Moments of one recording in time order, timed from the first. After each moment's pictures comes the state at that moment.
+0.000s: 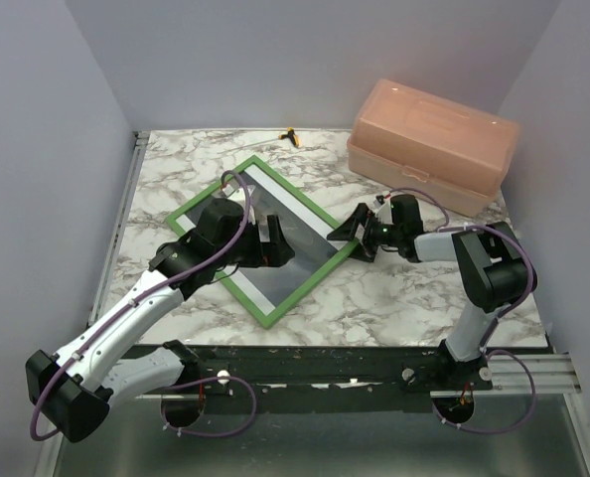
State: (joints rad) left arm -0.64 1.01 0.94 -0.54 0.12 -0.60; right arm 0.27 1.80 0.74 0.36 -0.69 0.88
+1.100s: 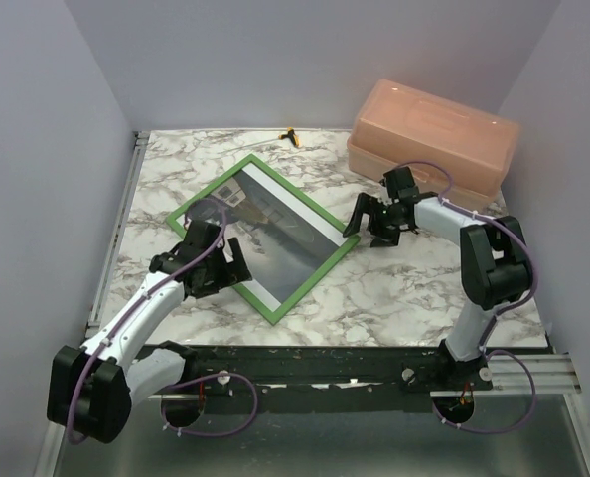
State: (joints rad) left arm -0.40 1.05 0.72 -0.69 0.02 -0.67; right arm 0.27 1.81 1.11 -0.39 -0.30 0.52
